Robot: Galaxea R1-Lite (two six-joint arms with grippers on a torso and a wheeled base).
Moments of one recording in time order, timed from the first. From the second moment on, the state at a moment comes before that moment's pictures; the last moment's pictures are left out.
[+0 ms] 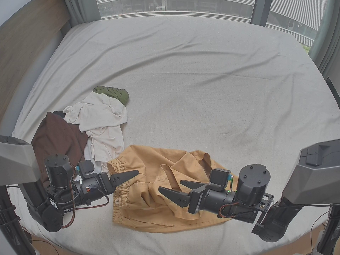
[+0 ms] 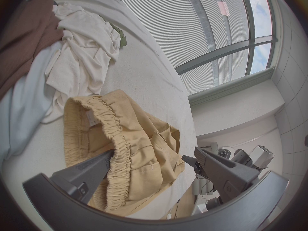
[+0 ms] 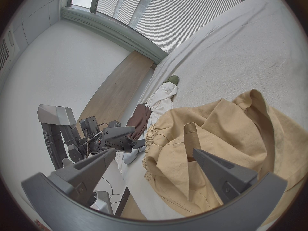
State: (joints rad) left arm -0.29 2.05 -0.24 -1.53 -0.53 -0.72; right arm 0.80 2.15 -0.50 -1.50 0.19 0.57
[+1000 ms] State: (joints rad) left arm -0.32 2.13 -0.23 -1.55 -0.53 -0.71; right arm 0.81 2.15 -0.50 -1.50 0.19 0.57
